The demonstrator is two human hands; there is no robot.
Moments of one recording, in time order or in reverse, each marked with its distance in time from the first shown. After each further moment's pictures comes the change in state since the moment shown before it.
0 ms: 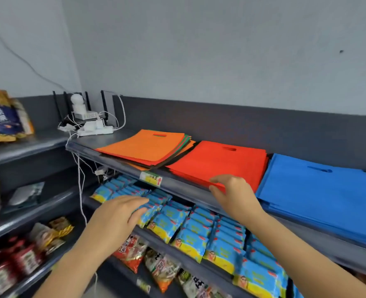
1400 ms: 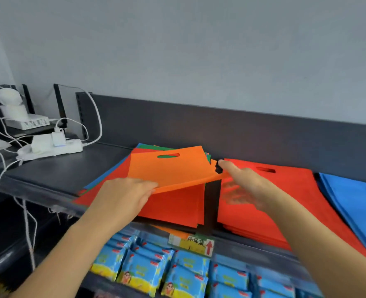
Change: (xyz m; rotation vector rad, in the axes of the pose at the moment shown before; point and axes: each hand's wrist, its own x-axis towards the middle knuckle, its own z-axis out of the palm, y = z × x) left_hand 0.252 -0.217 0.040 0.061 0.073 0.407; right_hand 0.234 -0.065 0.105 0.622 -0.103 0.825
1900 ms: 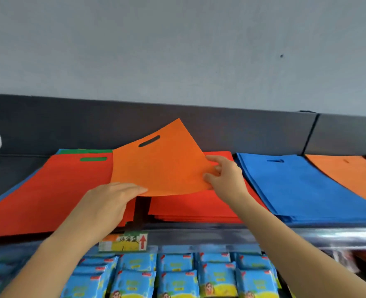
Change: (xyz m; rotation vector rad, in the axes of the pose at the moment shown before) left_hand 0.034 0.080 0.029 -0.181 0.083 0.288; right_hand -0.034 0.070 -0.075 -0.176 0.562 -0.332
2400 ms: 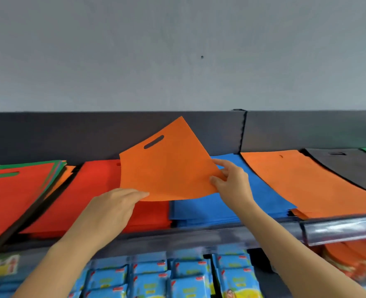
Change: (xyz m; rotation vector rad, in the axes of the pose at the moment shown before) left_hand 0.103 0.200 0.061 -0.132 0.010 0.024; right_hand 0.012 0.135 -0.205 0.010 0.123 0.000
